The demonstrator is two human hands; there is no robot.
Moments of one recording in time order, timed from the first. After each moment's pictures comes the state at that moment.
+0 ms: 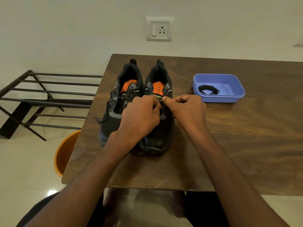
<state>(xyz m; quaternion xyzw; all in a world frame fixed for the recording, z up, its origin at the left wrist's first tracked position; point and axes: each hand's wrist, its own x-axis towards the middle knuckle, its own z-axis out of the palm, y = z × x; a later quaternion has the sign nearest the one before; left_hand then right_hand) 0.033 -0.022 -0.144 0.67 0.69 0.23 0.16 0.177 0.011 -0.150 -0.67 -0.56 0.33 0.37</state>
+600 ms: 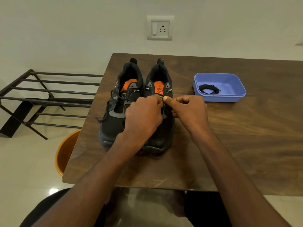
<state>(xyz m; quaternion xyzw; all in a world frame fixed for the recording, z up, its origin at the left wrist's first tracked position) 0.046 -0.023 -0.144 0.67 0.70 0.22 0.08 0.185 0.012 -0.153 -0.63 -0.56 0.38 0.38</state>
